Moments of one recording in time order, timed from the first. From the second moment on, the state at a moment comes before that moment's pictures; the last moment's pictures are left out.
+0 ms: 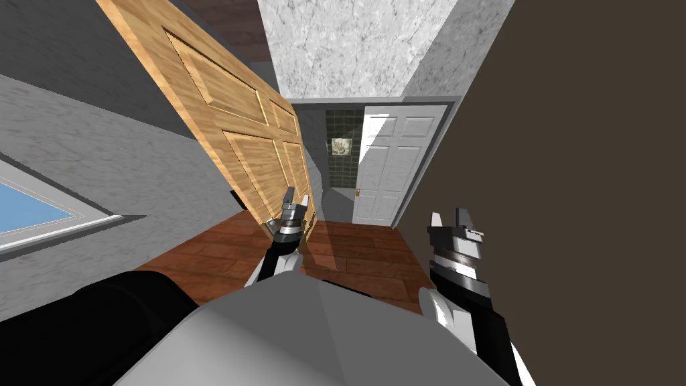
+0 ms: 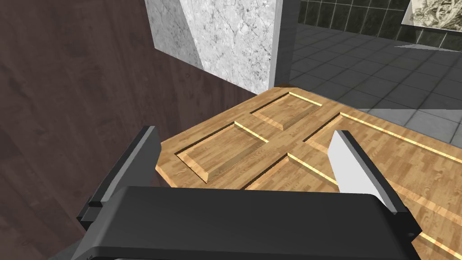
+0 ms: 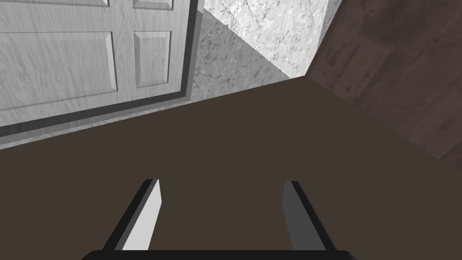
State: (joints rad) arm 0.47 -0.01 -0.06 -2.33 -0.07 -0.39 -0.01
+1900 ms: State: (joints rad) arm 0.40 -0.11 -0.03 -1.94 -0.08 -0.52 -0.07
